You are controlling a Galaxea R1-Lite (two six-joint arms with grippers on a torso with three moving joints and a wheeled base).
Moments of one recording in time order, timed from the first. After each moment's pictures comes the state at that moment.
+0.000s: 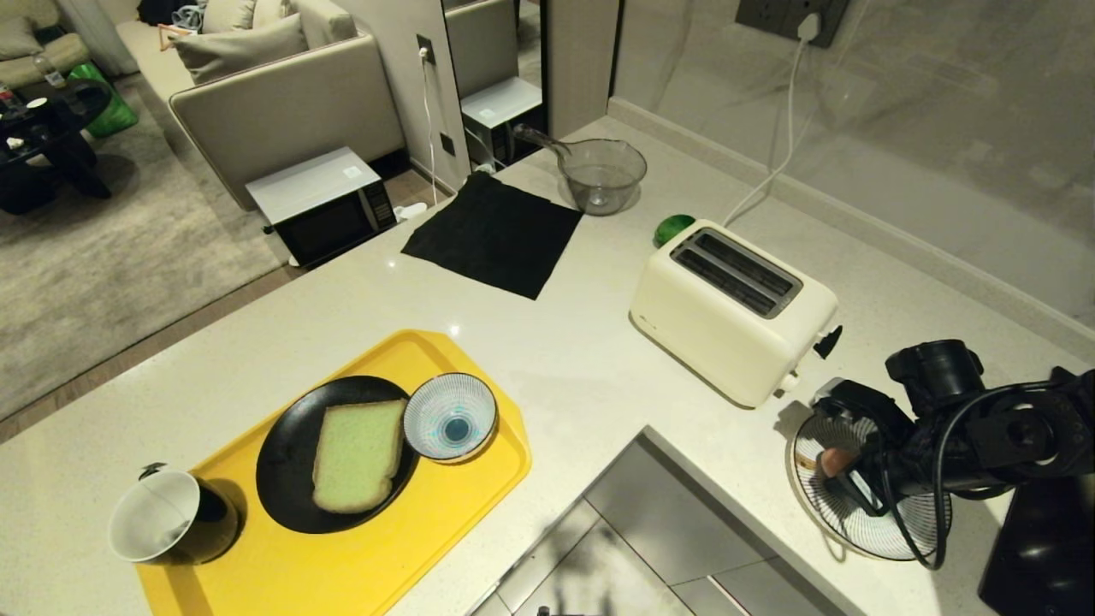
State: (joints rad) left arm 0.01 0.00 0.00 -0.01 0.00 0.01; right arm -0.01 1.94 -0.85 -0.12 0.02 -0.51
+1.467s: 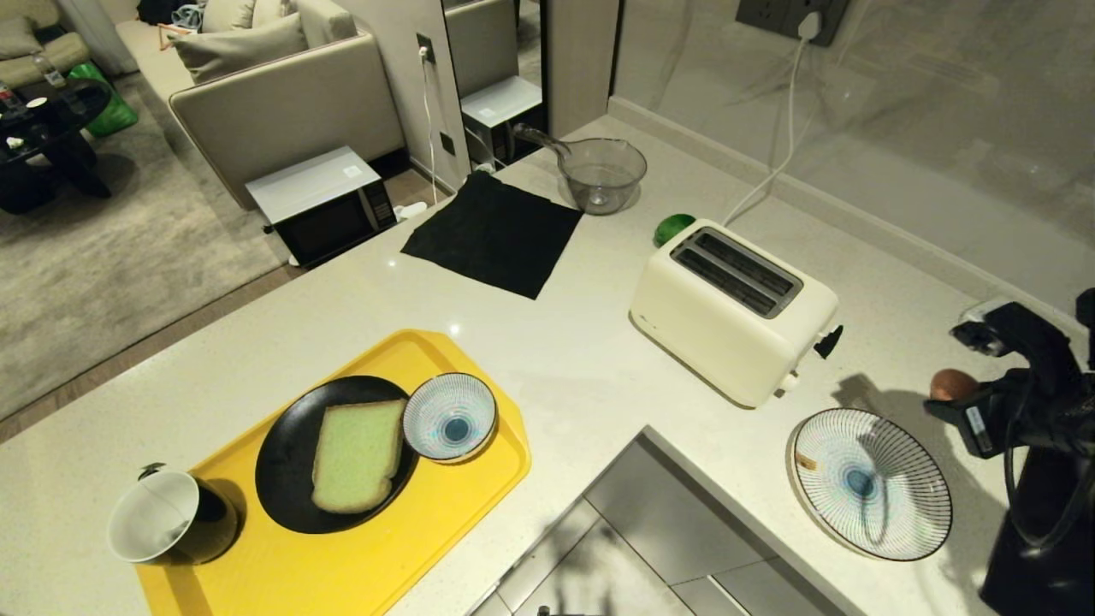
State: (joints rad) left arm 0.01 0.00 0.00 -0.01 0.00 0.01; right arm -0.19 1.57 -0.75 -0.25 0.02 -0.46
